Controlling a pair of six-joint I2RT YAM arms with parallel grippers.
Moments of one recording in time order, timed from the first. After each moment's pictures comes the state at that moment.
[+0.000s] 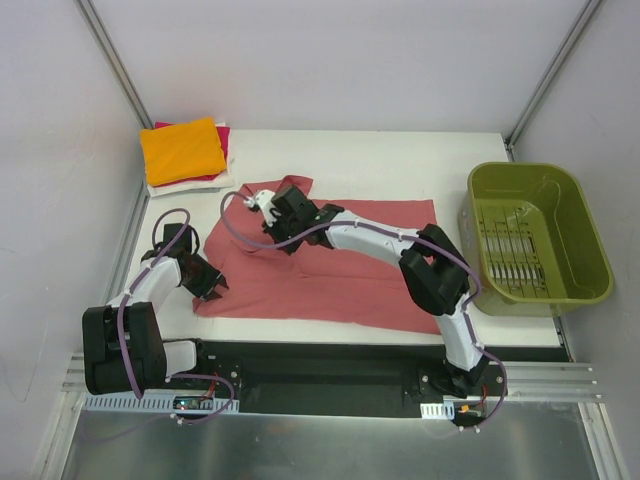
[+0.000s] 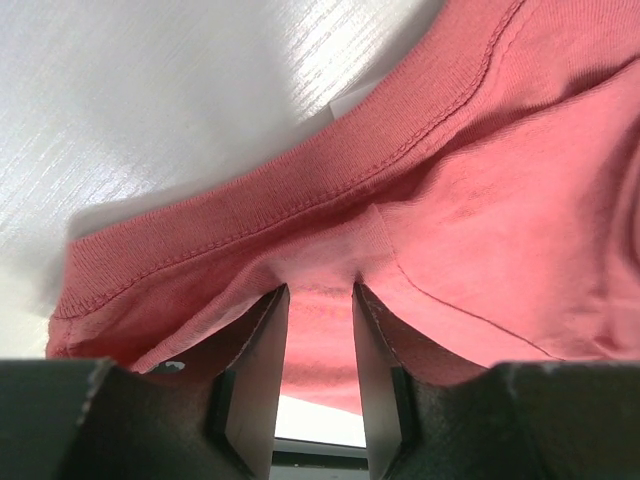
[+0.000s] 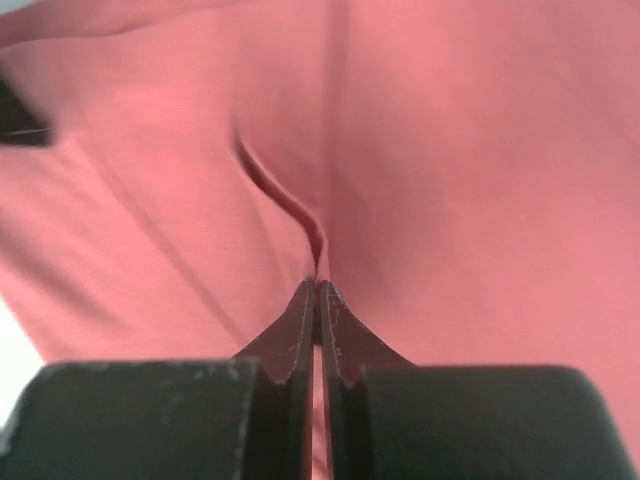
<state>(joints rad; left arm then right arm) 0.13 1.24 0.58 -0.63 0.15 -0.80 0.96 2.10 1.66 -0.38 -0.11 -0.08</state>
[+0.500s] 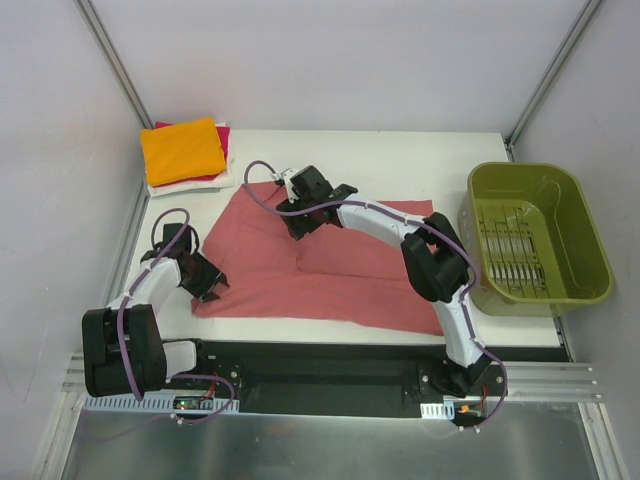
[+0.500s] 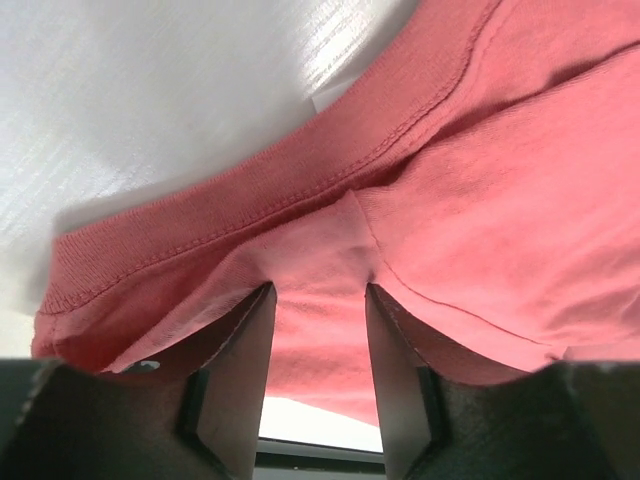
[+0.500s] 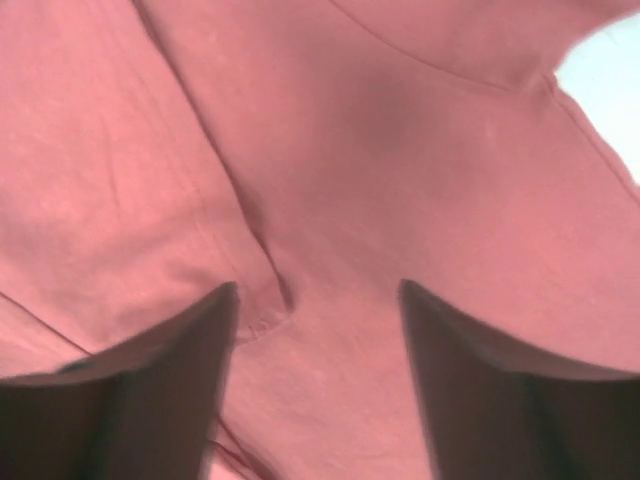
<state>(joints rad) 0.13 1.23 0.58 -0.63 0.15 -0.80 0.81 2.16 1.75 -0.47 -0.05 0.04</state>
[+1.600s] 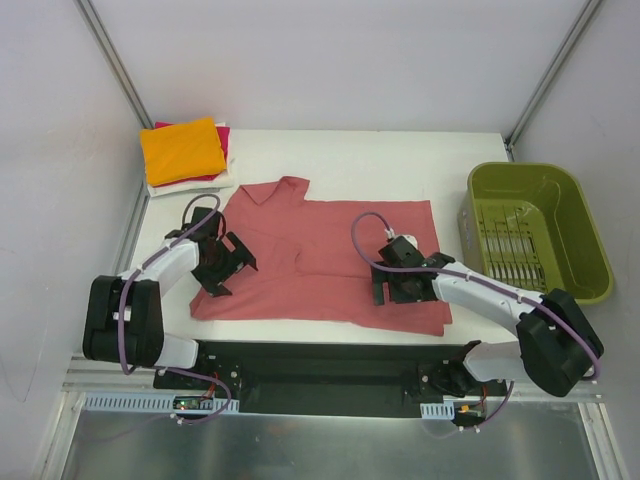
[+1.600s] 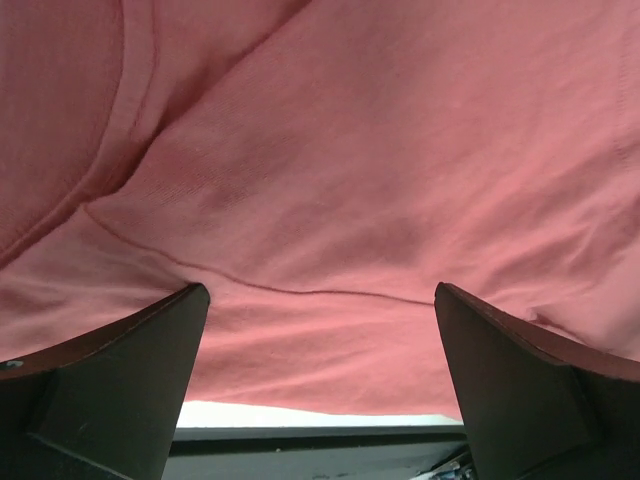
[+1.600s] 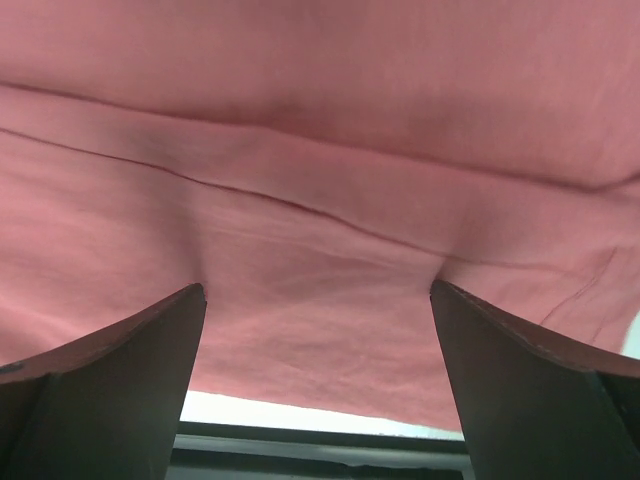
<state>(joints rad) -0.10 1.39 0.73 -0.61 0.17 -0.83 0.71 1.31 0.70 -0.61 0.20 0.54</state>
